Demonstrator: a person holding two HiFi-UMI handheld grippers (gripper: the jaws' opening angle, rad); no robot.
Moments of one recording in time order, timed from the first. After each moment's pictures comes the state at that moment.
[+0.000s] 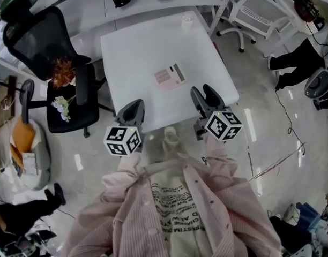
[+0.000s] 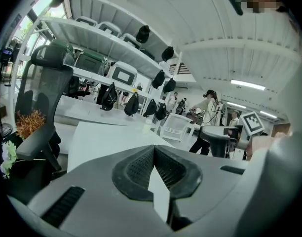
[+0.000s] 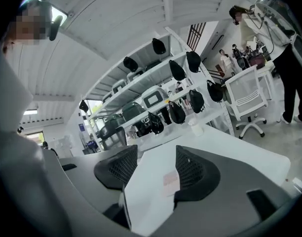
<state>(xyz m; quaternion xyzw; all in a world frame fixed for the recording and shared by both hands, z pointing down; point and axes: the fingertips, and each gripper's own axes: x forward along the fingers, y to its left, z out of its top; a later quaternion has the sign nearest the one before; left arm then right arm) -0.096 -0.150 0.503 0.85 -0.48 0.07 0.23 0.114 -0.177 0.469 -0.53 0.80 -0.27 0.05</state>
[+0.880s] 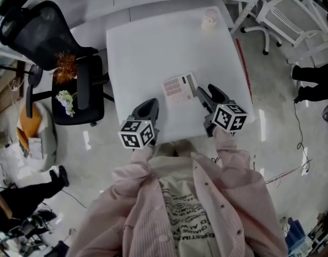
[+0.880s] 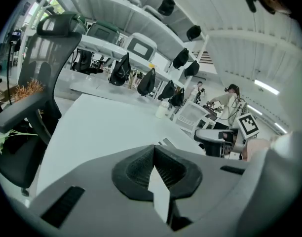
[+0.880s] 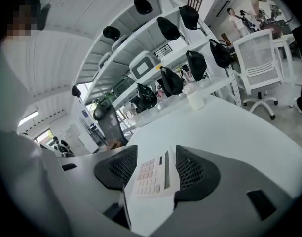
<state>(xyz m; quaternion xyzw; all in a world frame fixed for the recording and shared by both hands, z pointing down) -0.061 -0.249 0.607 0.79 -0.50 0.11 0.34 0.122 -0.304 0.599 -0.45 0.81 -0.37 -0.06</state>
